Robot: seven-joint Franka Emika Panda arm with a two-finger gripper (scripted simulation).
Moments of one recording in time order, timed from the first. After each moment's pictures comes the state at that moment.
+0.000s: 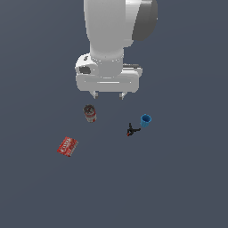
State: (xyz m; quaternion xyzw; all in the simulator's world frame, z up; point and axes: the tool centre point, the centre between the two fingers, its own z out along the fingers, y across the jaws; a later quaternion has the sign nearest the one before) arm -0.018 -0.020 0.308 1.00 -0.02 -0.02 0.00
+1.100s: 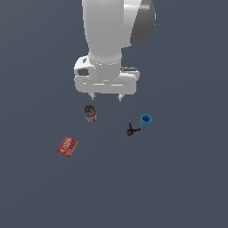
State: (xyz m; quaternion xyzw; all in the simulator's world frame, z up) arm -0.018 -0.028 0.300 1.00 -0.02 -0.02 0.01
